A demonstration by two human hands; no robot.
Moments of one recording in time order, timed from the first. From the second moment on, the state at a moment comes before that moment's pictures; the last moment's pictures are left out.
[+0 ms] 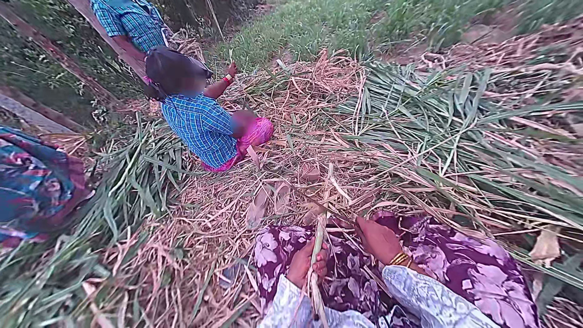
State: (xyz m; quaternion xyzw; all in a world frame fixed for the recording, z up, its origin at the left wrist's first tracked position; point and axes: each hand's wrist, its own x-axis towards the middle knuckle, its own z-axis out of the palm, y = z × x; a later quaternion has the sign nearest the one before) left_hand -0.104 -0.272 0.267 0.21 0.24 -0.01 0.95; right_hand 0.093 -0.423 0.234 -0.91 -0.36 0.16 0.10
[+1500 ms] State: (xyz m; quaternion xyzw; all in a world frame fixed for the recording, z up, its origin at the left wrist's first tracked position) left_hand -0.086 -0.221 0.287 0.84 0.25 0.07 0.48; right_hand 0.099 -0.451 0.316 -0.60 -0.03 0.26 0.76
